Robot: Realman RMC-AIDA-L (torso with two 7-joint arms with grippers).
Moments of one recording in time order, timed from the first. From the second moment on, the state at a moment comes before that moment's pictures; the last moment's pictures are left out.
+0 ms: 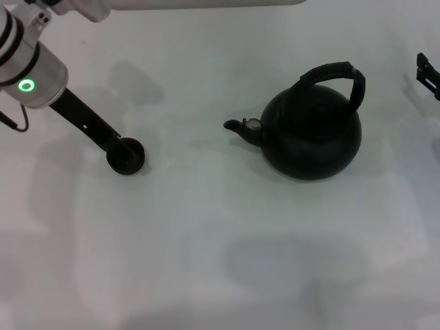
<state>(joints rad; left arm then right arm) -0.75 -2.06 1.24 1.05 2.64 1.55 -2.41 0.44 2.02 -1.06 -0.08 -0.59 -0.96 0.18</state>
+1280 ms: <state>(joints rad) -0.75 -2.07 1.28 0.95 2.66 1.46 -2.42 0.44 2.02 -1.06 -0.08 -0.59 -0.97 0.16</state>
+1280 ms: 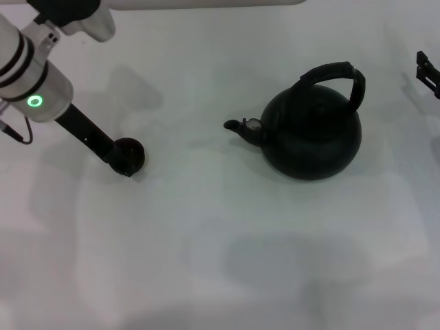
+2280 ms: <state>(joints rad) -0.75 -2.07 1.32 0.93 2.66 1.39 -2.42 0.44 2.02 -1.06 -0.09 -0.59 -0.97 0.16</state>
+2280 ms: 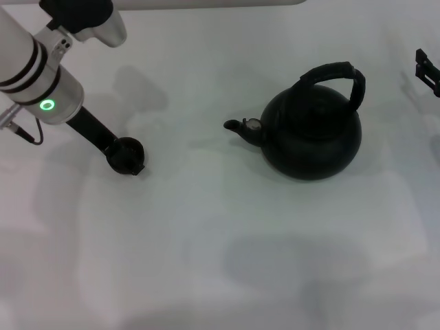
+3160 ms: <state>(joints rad) -0.76 -2.07 1.34 0.90 2.66 1.36 -2.42 0.44 2.02 -1.06 -0.09 -0.59 -0.97 0.16</state>
